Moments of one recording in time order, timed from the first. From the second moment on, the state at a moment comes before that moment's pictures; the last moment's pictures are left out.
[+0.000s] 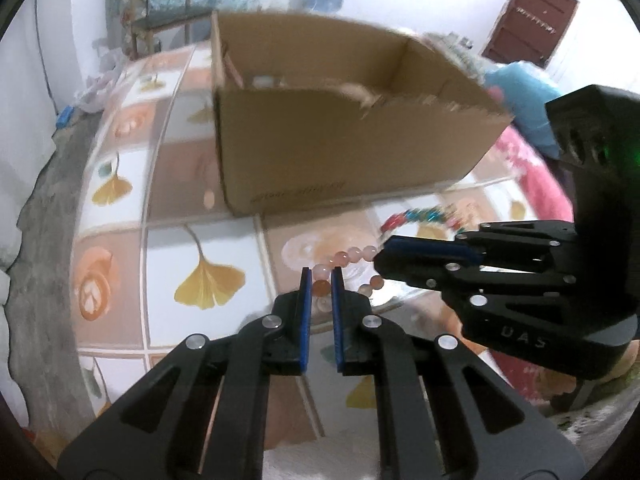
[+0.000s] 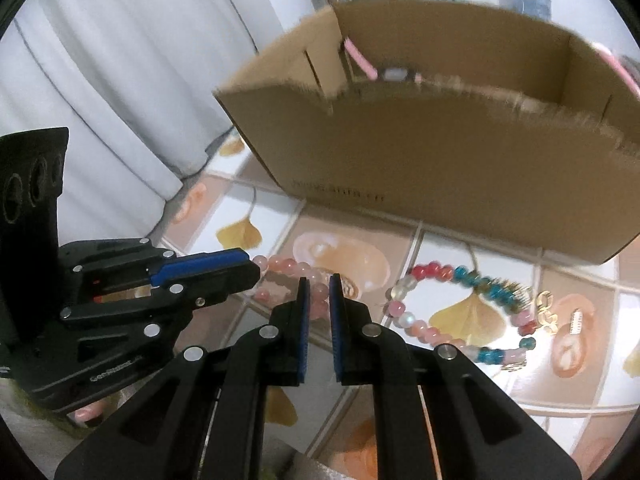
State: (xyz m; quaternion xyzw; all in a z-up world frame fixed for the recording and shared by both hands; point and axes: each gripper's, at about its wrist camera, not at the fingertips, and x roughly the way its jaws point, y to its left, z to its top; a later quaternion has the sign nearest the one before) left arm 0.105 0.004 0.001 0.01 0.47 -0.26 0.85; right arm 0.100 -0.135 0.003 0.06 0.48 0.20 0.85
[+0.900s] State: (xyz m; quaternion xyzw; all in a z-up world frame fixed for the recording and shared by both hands) left arm 0.299 -0.052 0.048 0.07 0.50 -0.26 0.82; right arm 0.302 -0.180 0.040 0.10 0.56 0.26 0.78
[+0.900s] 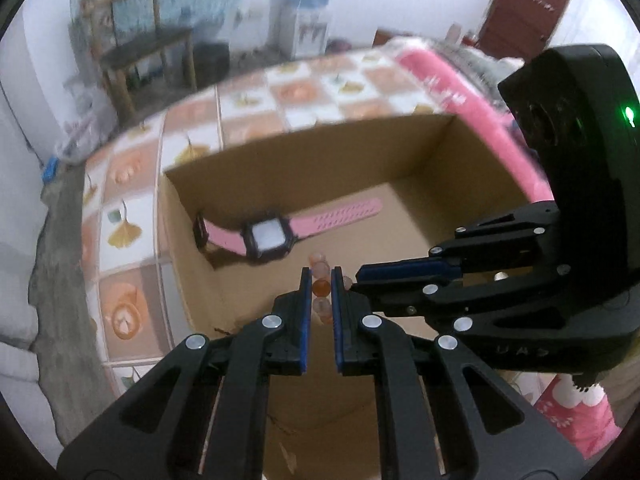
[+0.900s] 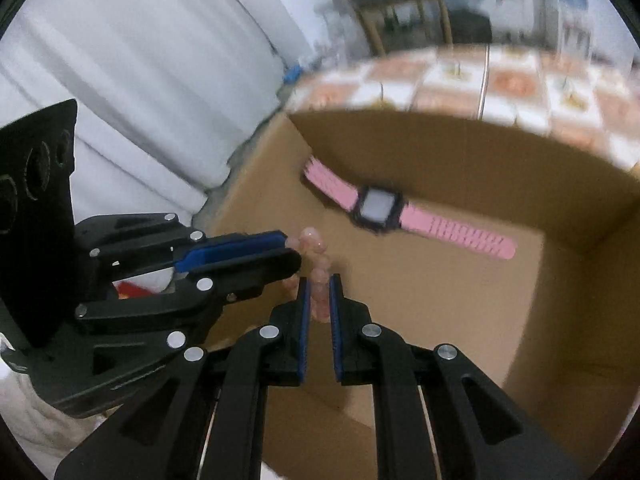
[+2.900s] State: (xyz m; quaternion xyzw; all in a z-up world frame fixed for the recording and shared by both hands) left arm 0.142 -0.095 -0.047 0.06 0.50 -0.30 0.81; right arm 0.077 -0.294 -0.023 0.27 0.49 0.12 0.82
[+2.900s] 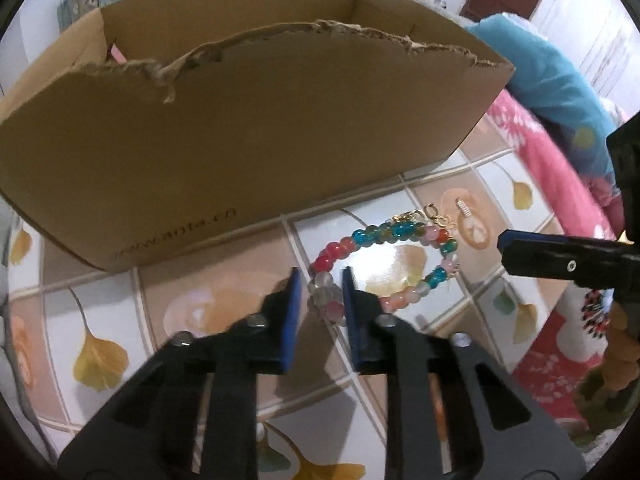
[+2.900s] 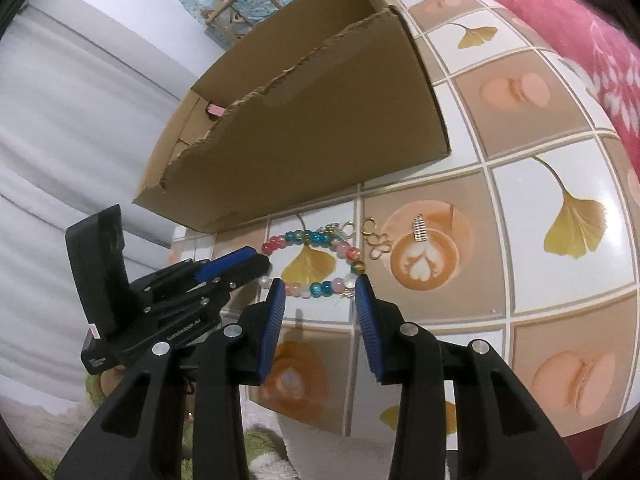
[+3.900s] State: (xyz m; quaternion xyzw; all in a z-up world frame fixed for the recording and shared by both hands) left arm 0.118 -0.009 -0.044 -0.04 0.50 -0.29 0.82; right arm 0.084 -0.243 -0.033 0.17 0.53 0.12 0.82
